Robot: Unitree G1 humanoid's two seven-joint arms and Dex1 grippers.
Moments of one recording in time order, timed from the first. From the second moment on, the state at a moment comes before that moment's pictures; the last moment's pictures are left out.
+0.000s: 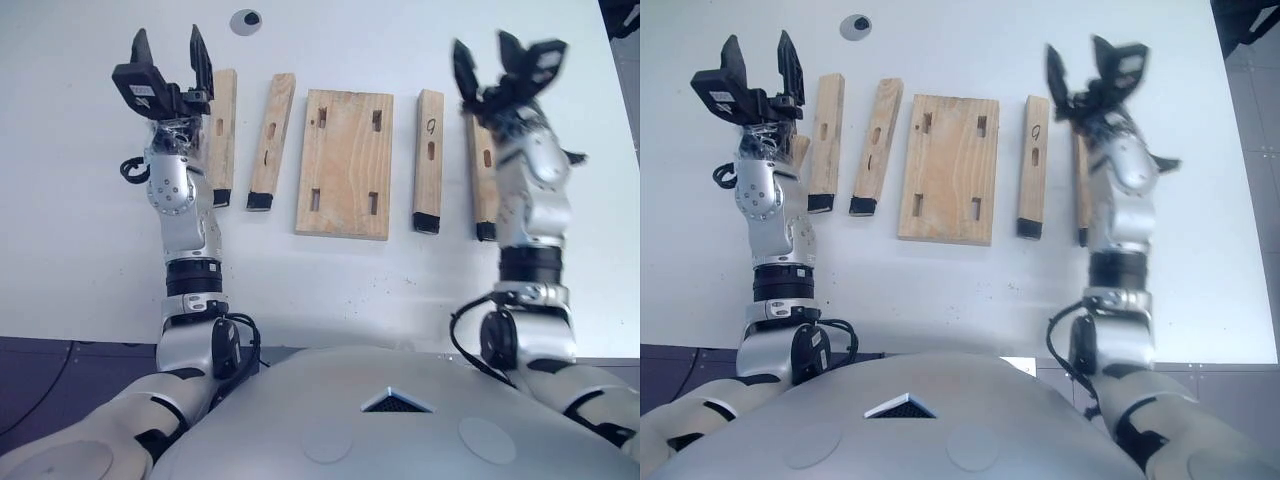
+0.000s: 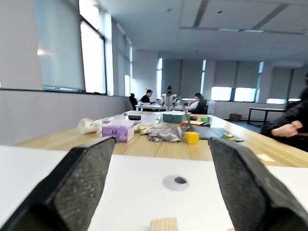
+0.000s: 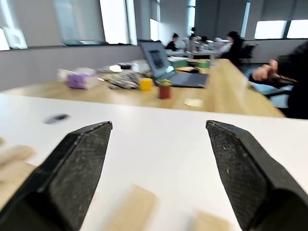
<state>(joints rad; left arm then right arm) -0.23 0.11 0.22 0.31 -0.16 -0.35 -0.13 -0.19 -0.27 -0.21 0.17 0.25 0.03 0.41</state>
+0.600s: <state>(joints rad) -0.12 0.10 0.24 0.17 -0.18 -0.31 -0.06 0.16 -0.33 -0.32 -0.09 0.32 0.37 0.35</state>
